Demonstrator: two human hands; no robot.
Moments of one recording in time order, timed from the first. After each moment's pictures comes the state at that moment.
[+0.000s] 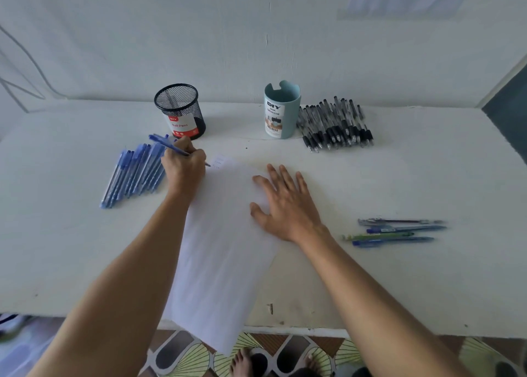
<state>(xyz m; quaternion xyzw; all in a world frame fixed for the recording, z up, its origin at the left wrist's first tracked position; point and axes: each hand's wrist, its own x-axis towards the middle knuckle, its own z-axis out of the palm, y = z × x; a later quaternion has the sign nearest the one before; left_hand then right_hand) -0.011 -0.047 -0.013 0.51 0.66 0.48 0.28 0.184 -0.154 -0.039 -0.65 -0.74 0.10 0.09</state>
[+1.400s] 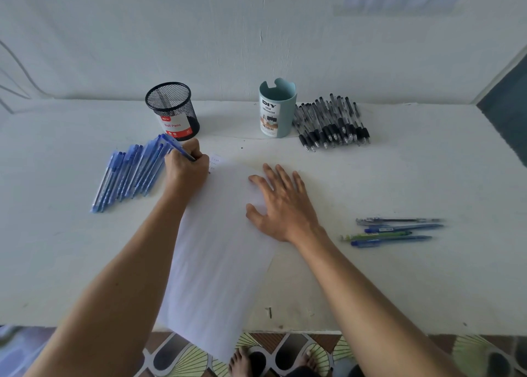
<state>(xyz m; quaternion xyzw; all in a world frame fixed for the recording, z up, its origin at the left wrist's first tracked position) -0.008 -0.042 -0.023 0.62 0.63 0.40 0.24 0.183 -0.154 -0.037 -0.66 -0.74 0.11 0.11</state>
